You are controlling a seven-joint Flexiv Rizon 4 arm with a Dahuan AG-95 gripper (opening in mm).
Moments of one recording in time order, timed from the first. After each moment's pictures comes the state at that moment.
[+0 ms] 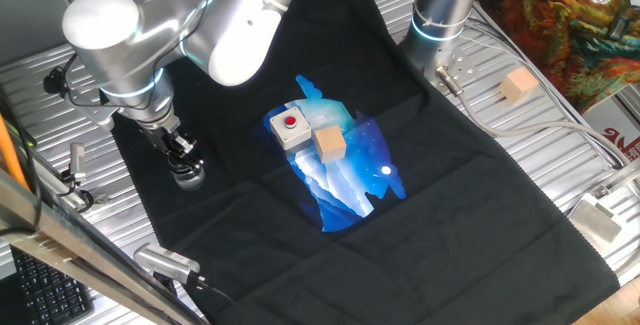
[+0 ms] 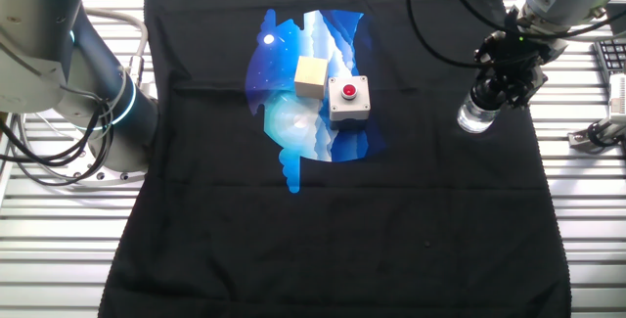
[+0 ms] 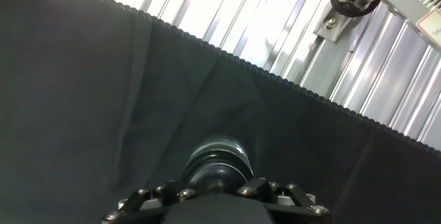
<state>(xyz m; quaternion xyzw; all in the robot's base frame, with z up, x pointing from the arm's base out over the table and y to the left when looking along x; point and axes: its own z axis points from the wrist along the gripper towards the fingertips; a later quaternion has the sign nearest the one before) 0.677 0.041 0.110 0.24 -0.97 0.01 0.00</state>
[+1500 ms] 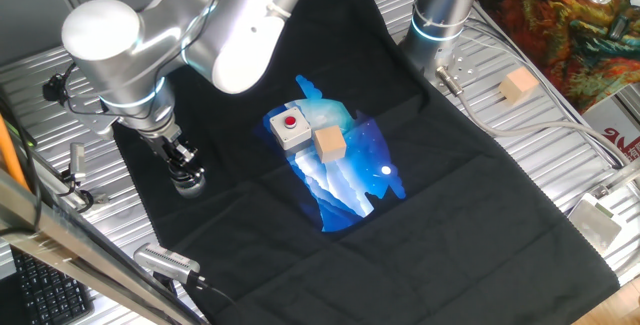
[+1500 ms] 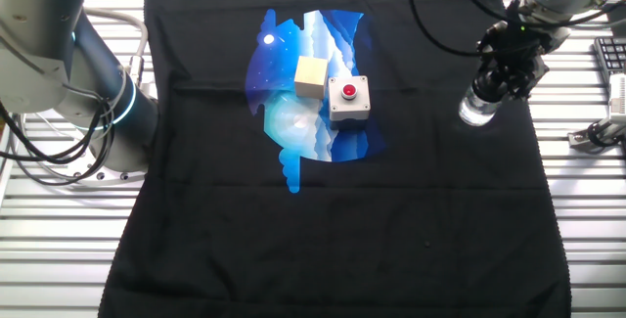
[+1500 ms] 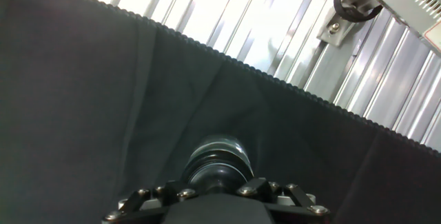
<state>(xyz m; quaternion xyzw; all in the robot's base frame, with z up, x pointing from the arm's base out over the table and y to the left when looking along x) 0.681 0.062 0.114 0.23 -0.97 0.01 0.00</state>
